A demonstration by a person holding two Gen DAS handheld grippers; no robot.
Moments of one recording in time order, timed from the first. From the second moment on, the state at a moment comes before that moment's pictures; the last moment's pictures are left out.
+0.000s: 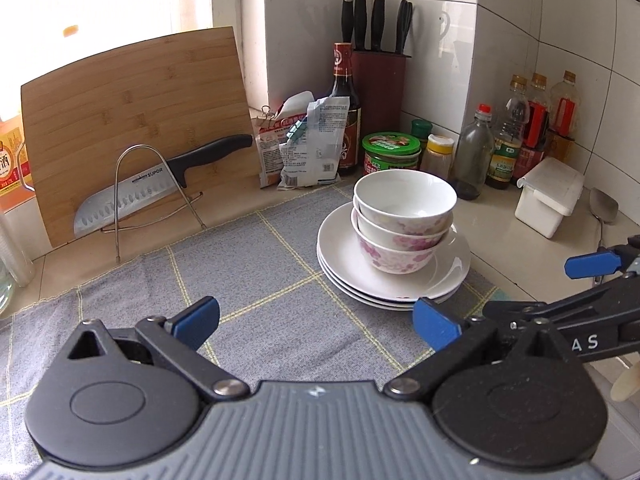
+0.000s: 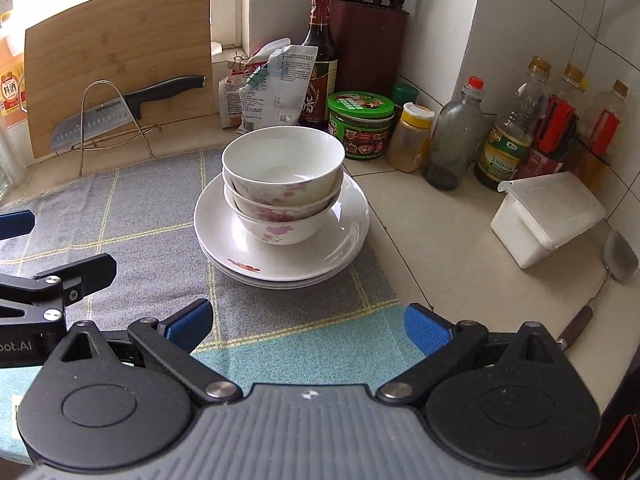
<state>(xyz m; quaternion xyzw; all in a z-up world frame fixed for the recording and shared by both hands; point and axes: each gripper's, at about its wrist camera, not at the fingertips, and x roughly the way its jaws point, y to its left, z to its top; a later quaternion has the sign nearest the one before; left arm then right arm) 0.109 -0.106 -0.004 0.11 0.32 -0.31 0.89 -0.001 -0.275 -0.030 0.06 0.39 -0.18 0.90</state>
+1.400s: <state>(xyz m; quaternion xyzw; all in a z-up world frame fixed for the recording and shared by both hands) 0.101 -0.104 0.011 0.11 0.32 -0.29 0.90 -0.021 -0.273 -0.011 0.07 0.35 -0.20 0.91</state>
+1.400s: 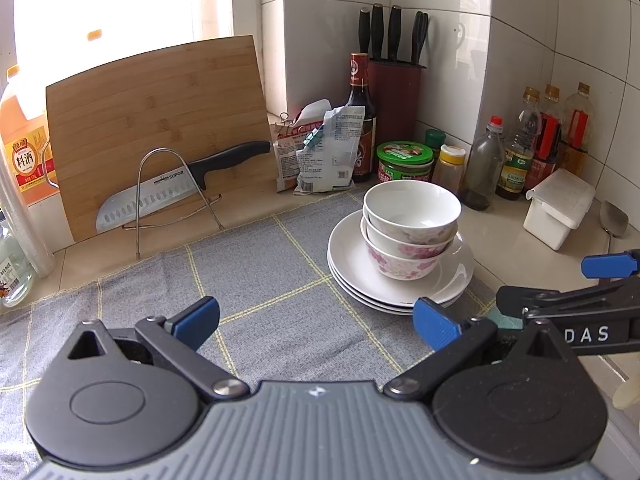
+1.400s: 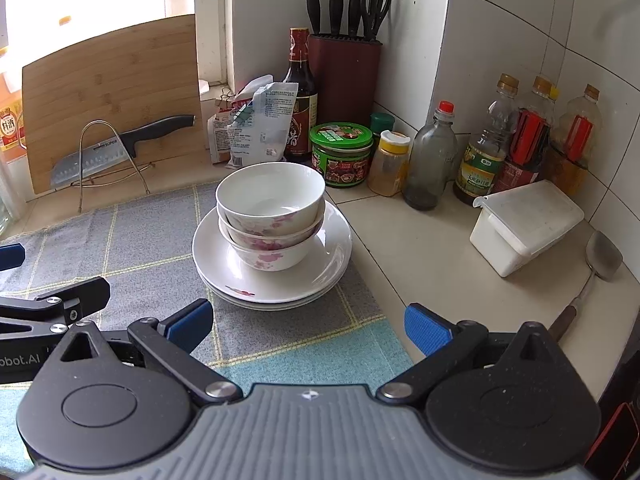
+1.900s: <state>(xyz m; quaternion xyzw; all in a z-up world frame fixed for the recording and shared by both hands) 0.099 -0.101 0.012 0.11 0.32 -0.28 0.90 -0.024 -0.269 -0.009 0.07 0.34 -0.21 0.91</state>
